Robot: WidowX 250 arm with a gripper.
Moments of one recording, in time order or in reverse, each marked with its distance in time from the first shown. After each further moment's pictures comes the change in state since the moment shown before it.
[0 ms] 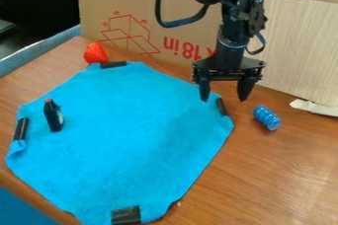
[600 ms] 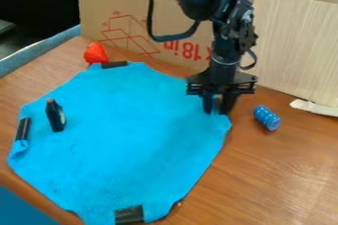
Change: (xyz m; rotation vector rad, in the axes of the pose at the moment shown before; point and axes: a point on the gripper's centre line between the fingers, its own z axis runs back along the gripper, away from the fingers) arm -0.011 0.010 -0.020 -0.018 0.010 0.000
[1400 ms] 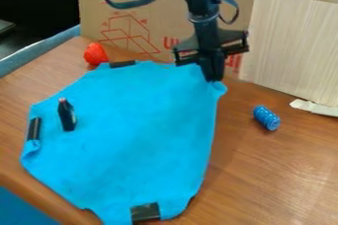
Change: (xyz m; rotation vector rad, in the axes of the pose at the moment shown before) arm 0.019 0.011 0.064 -0.225 0.003 0.027
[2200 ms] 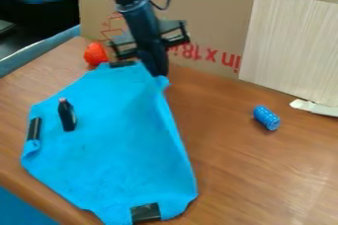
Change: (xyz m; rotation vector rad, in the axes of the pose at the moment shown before) arm -0.007 0.076 0.044 -0.049 0.016 -0.004
